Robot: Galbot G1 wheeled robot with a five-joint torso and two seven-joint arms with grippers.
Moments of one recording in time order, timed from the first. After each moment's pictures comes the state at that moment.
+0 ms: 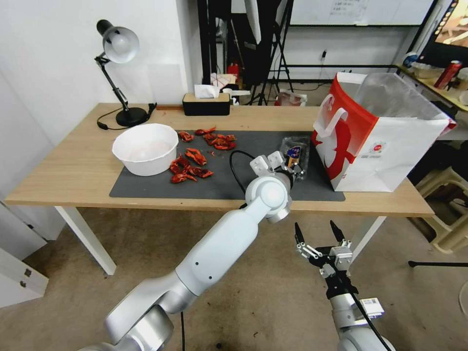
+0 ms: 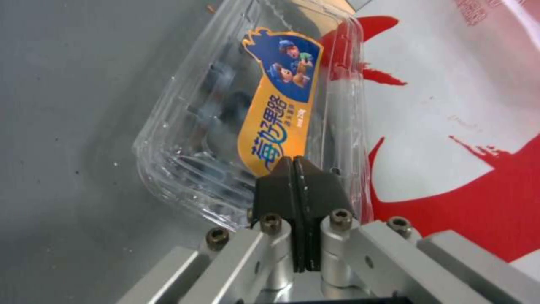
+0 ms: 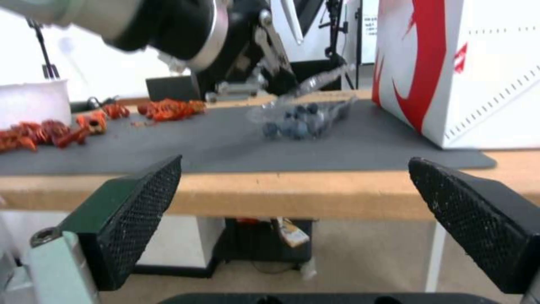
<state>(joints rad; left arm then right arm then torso) 0.50 -1.61 0.25 -1.46 -1.40 0.20 -0.75 -1.65 1.32 0.48 1.98 0.26 0.33 -0.01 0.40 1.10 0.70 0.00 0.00</state>
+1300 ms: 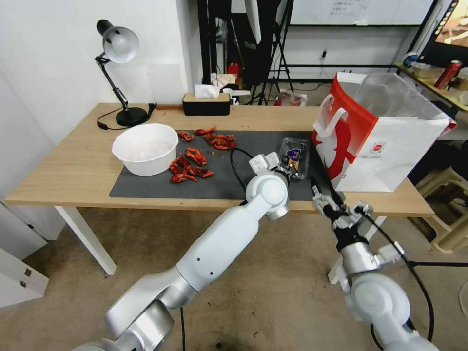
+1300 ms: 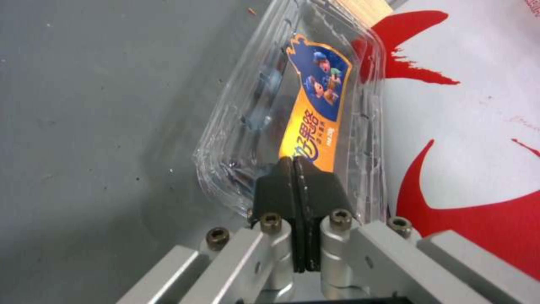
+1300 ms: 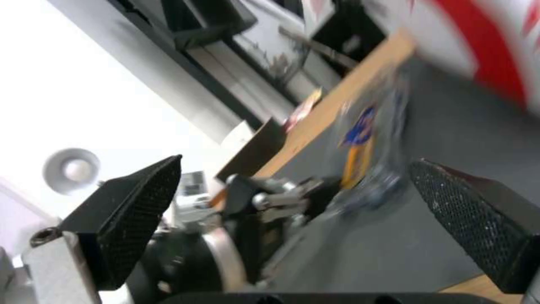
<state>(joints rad) 0.49 -1.61 0.26 -1.43 -1.38 0.21 -0.82 -1.38 1.17 0.50 2.05 1.25 -0.01 0.04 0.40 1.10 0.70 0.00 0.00</state>
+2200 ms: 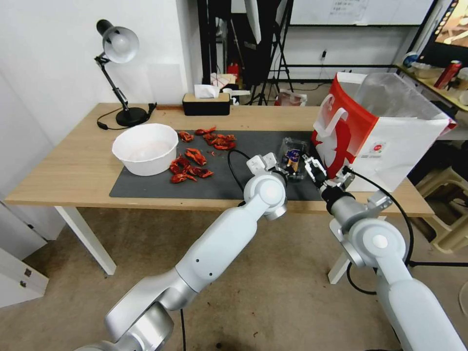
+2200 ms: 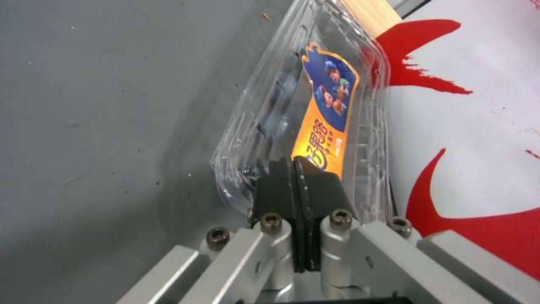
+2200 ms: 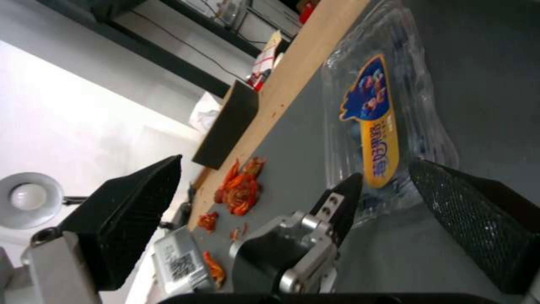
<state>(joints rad) 0.50 -1.61 0.24 -1.43 -1.37 0.21 -0.81 -1.08 1.15 0.43 2.02 1.50 -0.22 0.49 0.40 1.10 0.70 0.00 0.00</state>
